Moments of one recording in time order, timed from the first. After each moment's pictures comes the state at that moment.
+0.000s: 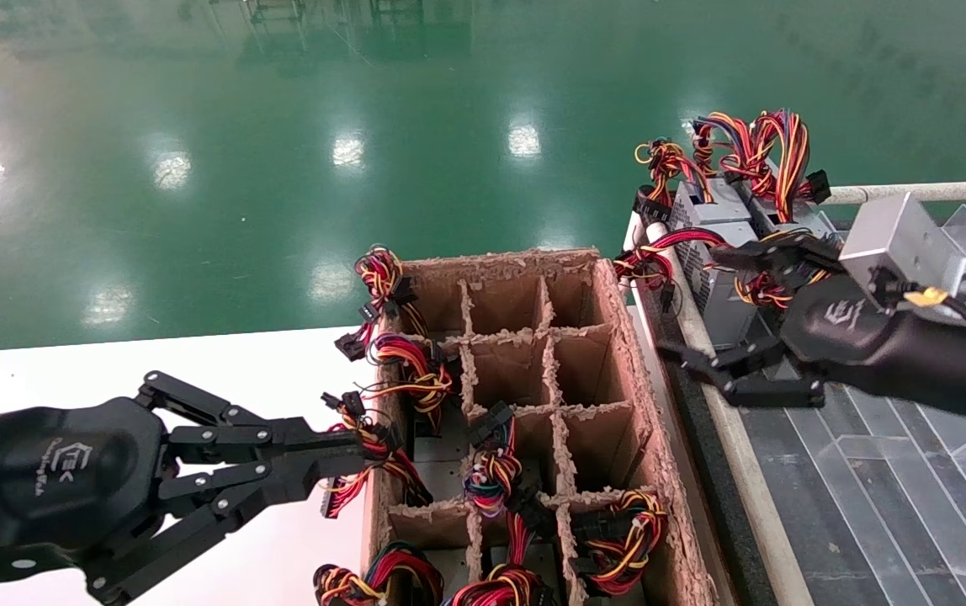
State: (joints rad) left arm -1.11 0.57 0.40 -1.26 0.65 1.44 -0.12; right arm 1.16 -0.54 -0.28 1.32 -1.18 -1.16 0.31
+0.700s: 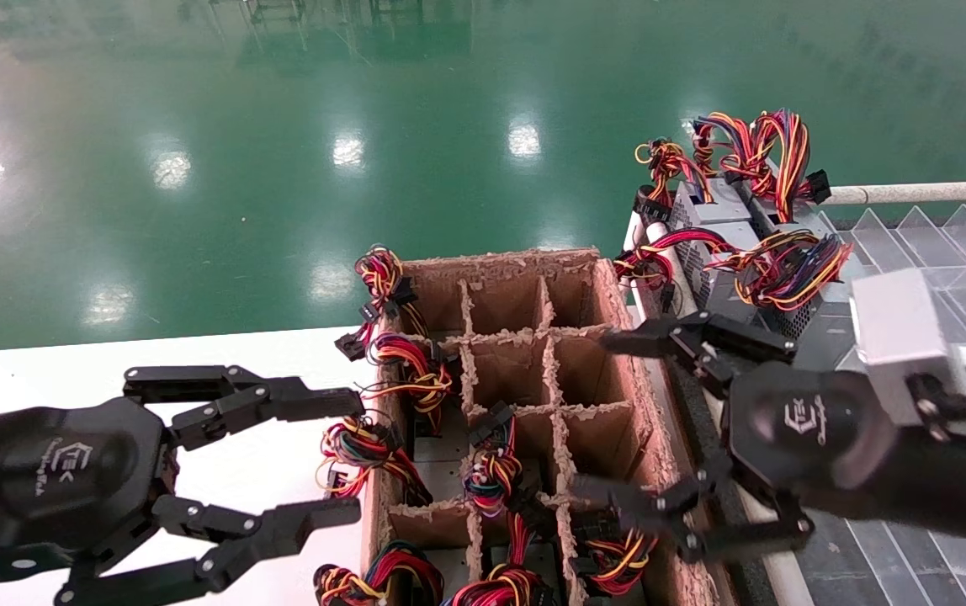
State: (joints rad) left arm -1.11 0.57 0.40 -1.26 0.65 1.44 -0.12; right arm 1.10 -0.59 -0.28 1.29 -0.85 -1.40 0.22
